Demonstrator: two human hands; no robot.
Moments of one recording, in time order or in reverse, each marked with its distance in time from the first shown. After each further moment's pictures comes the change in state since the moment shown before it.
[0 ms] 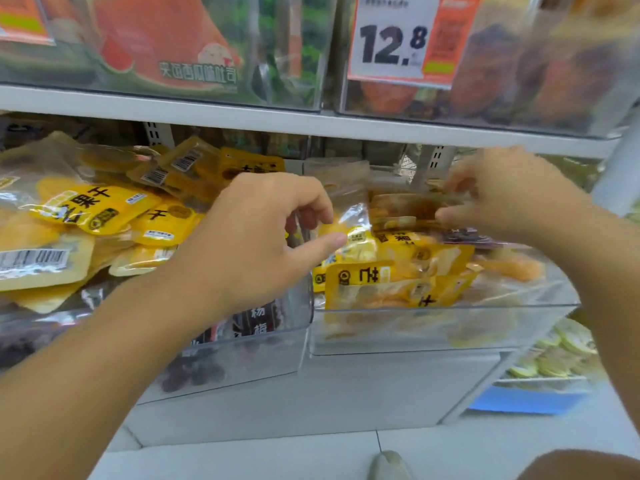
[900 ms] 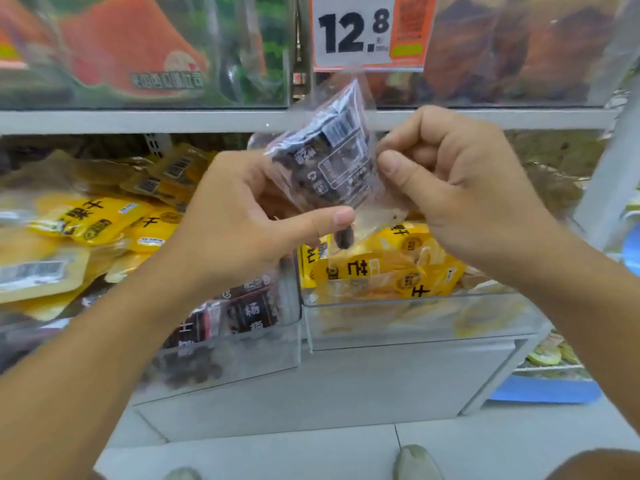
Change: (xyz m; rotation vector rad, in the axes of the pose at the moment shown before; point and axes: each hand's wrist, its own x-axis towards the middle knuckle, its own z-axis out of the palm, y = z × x) left_hand 0.012 0.032 0.001 -0.567 0.029 -0.019; right_hand -0.031 -0.037 0.023 1.121 0.284 -0.419
